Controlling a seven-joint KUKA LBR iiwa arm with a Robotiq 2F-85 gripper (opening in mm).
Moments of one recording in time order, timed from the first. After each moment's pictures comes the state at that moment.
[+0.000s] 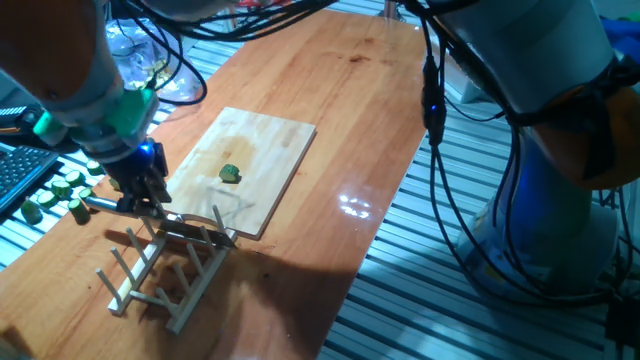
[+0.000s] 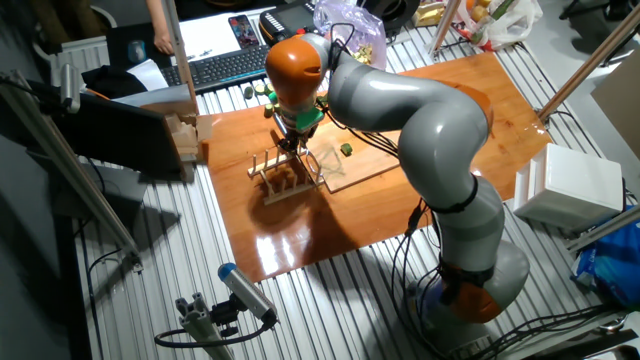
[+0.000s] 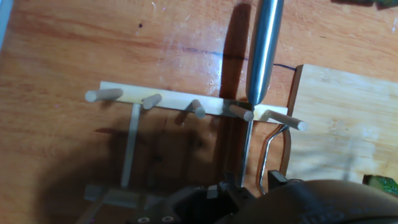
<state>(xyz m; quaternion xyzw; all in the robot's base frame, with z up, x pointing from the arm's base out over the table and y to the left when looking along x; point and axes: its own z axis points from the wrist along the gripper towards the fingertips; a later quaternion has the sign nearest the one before) 0.566 0.262 0.146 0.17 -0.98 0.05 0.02</state>
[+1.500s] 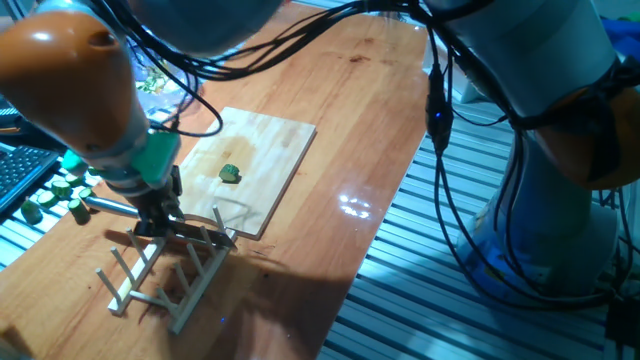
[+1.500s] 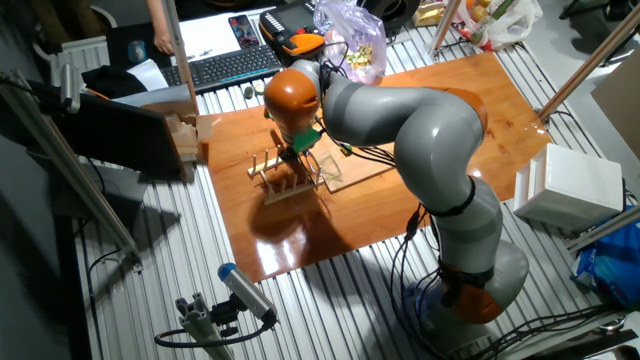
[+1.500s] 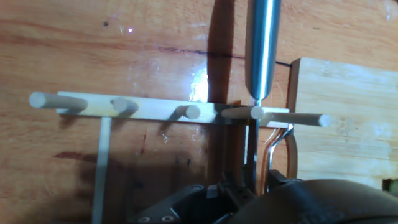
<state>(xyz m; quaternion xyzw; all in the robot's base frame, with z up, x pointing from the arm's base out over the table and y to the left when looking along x) 0.561 0.254 0.088 0.13 -0.99 0.08 -0.03</state>
